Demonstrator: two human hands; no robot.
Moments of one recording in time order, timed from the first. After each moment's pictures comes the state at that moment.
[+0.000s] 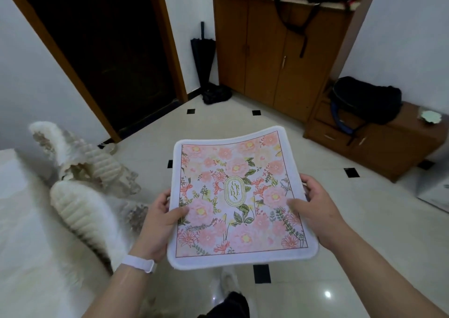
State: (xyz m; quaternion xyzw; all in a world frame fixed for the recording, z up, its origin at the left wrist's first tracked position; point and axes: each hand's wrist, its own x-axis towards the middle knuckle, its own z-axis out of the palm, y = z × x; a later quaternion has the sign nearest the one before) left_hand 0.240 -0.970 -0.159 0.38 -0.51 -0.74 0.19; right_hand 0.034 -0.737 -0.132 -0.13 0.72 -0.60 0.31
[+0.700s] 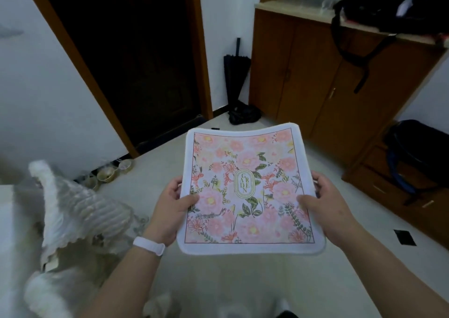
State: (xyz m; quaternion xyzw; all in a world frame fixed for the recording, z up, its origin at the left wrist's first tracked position) left_hand 0.046 -1.242 -0.134 0.40 -0.54 -0.70 0.24; right_hand -0.178 -1.028 -0.114 -0.19 0.75 -0.56 0.30
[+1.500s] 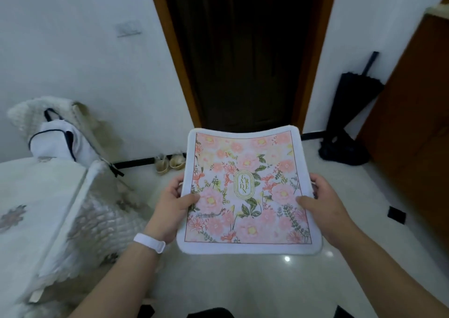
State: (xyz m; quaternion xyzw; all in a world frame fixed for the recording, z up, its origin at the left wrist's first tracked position) left_hand -0.106 -1.467 -0.116 0.54 -0.43 -0.58 0.42; right_hand -0.407 -1.406 -0.130 -0.37 0.64 -0.48 0.47
